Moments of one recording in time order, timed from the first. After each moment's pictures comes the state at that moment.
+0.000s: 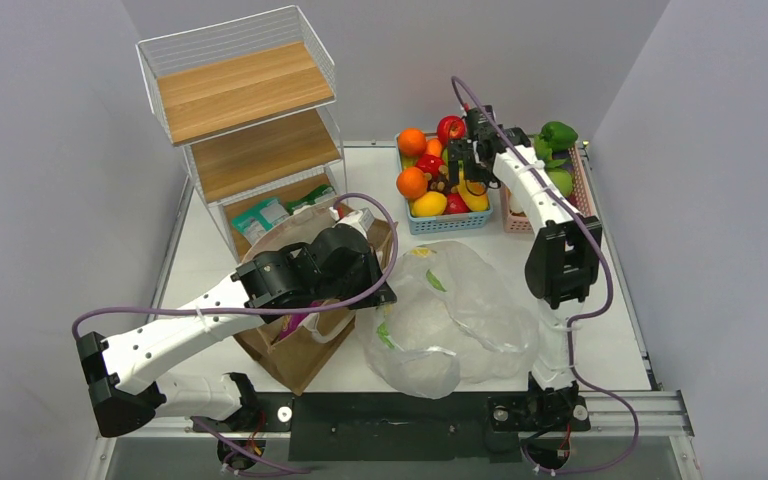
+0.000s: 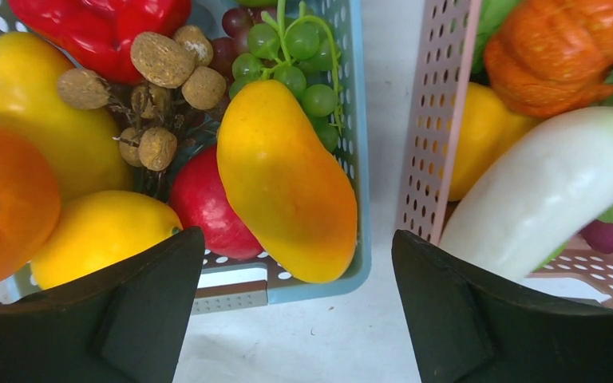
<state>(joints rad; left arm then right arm) -1.05 1.21 1.27 -0.79 -0.07 -1.04 0.27 2.08 2.00 -0.87 0.22 0.13</state>
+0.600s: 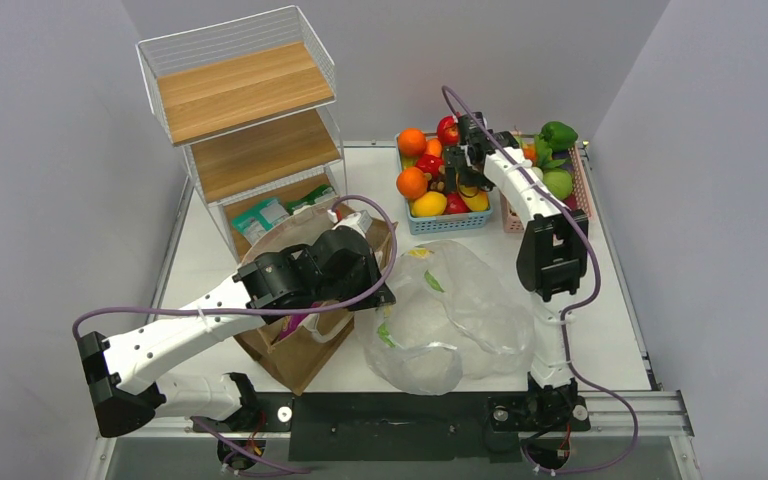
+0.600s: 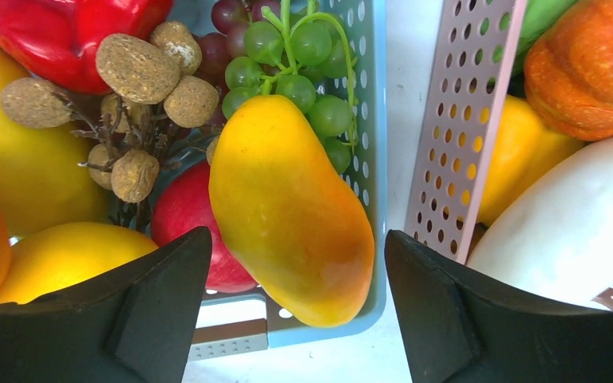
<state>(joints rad) -1.05 1.21 1.25 -0.79 -0.08 -1.06 0.28 2.17 2.03 -0.86 0.23 0.12</state>
